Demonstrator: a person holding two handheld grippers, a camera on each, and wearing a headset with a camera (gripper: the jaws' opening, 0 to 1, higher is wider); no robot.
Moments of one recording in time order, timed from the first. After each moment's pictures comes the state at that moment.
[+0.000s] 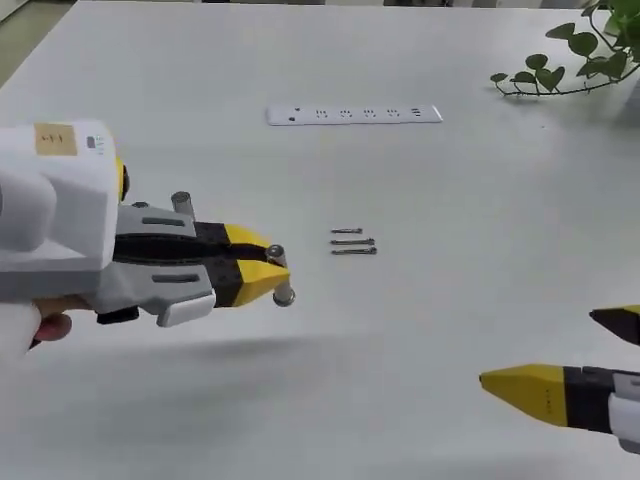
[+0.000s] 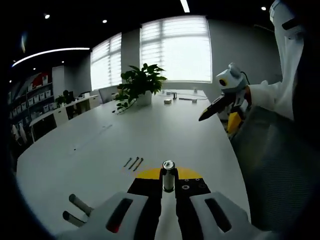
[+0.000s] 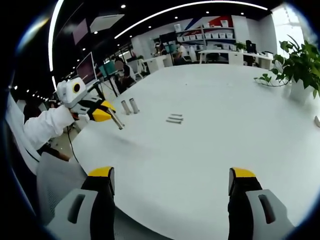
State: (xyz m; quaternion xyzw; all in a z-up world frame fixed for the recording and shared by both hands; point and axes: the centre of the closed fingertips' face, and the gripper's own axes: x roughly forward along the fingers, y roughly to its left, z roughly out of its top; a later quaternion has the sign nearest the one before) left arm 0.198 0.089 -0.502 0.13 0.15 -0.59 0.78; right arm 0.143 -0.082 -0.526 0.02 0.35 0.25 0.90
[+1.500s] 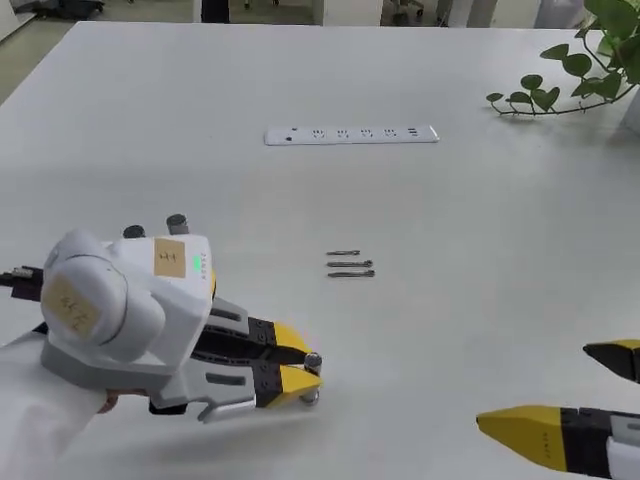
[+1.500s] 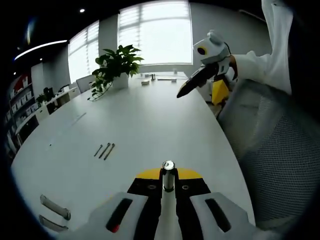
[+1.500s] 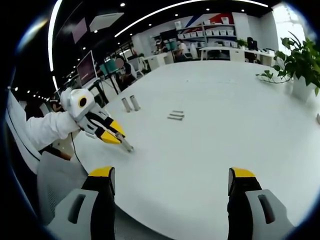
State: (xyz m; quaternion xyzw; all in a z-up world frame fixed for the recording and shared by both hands) left arm 0.169 0.063 -0.556 0.18 0.20 -0.64 0.72; right arm 0.143 -0.080 -0.533 0.02 0.36 0.26 0.90
